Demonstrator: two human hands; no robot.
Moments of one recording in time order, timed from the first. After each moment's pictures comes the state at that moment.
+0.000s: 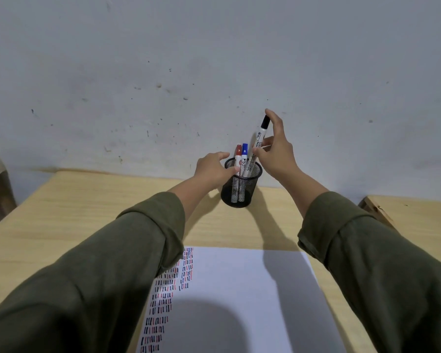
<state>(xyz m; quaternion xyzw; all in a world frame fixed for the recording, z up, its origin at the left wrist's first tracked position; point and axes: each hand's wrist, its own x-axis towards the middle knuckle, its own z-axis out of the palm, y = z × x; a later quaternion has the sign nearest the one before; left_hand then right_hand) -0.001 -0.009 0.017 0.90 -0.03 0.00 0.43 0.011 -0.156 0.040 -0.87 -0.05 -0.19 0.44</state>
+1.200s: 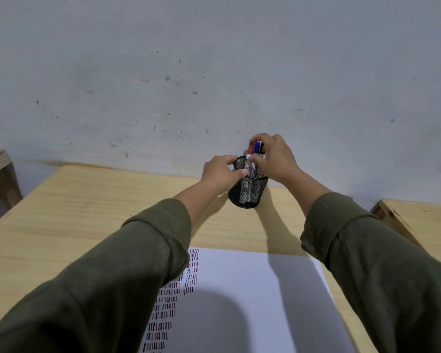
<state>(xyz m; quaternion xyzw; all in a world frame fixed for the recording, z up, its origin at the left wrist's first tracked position) 0.011 -0.008 -0.004 0.88 -0.02 0.01 0.48 0.042 -0.152 0.016 -0.95 -0.09 -0.14 0.27</state>
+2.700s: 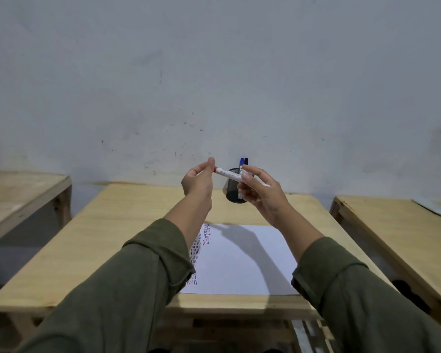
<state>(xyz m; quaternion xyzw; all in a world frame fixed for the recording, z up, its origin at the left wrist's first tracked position) -0.181 0.028 0.061 0.53 0.17 0.10 0.82 -0.206 -0.113 0.048 -0.61 -0.12 -0.03 0.78</state>
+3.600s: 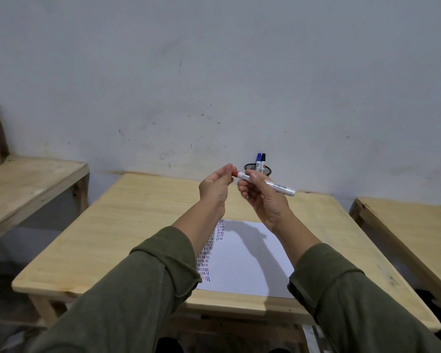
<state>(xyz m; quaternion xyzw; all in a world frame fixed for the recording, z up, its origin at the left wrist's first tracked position) -0.175 0.034 0.032 0.52 0.08 0.04 0.85 -0.190 -0.081 0.025 -0.51 -0.12 0.02 0.85</state>
